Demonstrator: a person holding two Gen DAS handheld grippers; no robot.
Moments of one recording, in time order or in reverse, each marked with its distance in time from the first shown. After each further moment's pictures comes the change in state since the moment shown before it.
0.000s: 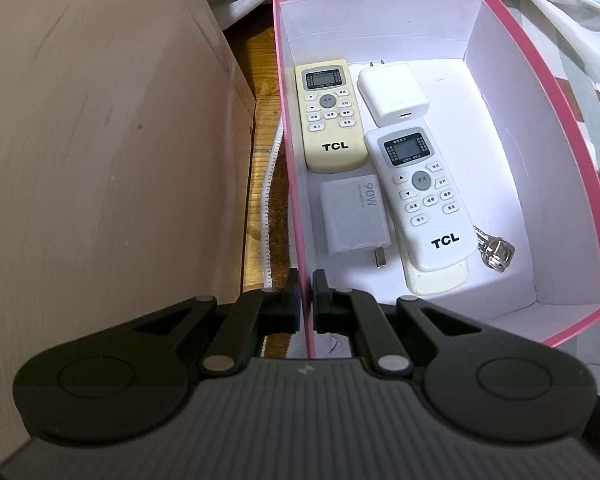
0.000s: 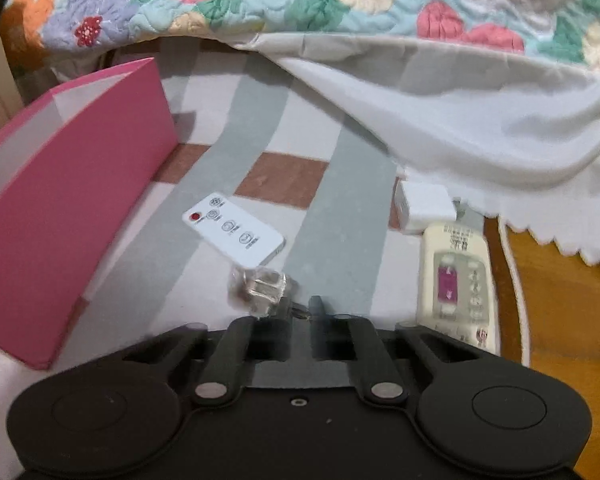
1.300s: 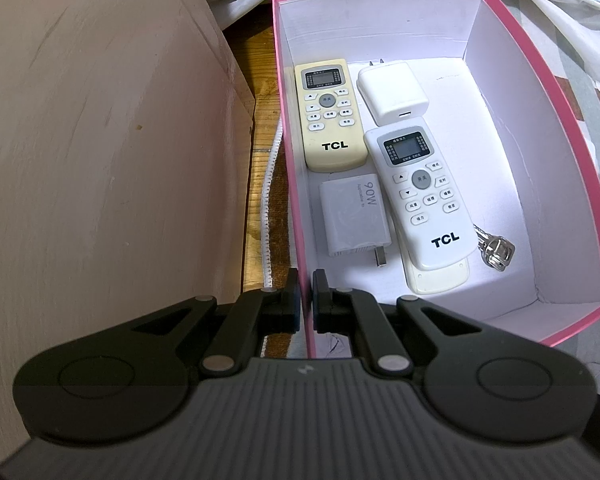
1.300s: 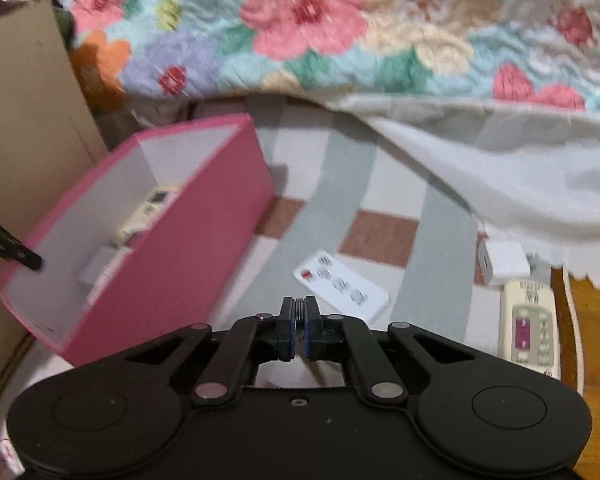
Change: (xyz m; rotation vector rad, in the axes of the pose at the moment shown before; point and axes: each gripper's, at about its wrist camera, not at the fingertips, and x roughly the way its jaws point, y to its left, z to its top) left arm 0.000 0.000 0.000 0.002 0.001 -0.002; right arm -0.033 0.041 0.028 -0.041 -0.125 0.186
